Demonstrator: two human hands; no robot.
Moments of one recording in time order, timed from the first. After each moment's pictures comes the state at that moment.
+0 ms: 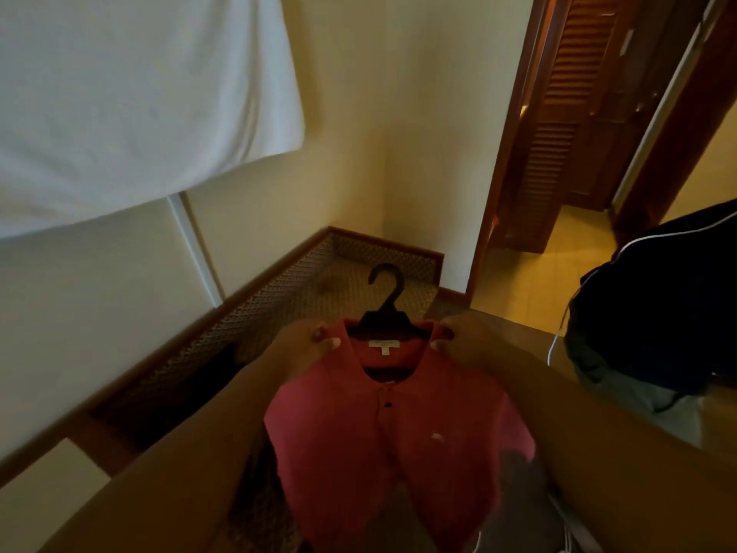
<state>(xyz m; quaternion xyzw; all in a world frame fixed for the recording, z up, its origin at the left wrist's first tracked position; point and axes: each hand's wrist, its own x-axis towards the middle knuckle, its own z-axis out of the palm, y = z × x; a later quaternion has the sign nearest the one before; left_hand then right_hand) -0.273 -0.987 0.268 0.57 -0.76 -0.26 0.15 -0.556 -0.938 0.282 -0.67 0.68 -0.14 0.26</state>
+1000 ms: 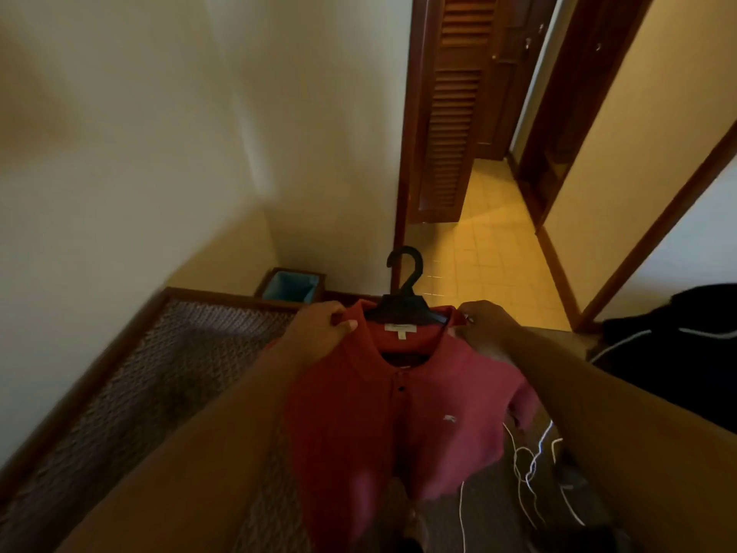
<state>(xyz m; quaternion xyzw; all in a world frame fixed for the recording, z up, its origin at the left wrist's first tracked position) -0.611 -1.433 0.218 0.41 -0.86 -0.29 0.09 -0.856 -1.297 0.232 -0.50 0.82 -0.14 0.24</state>
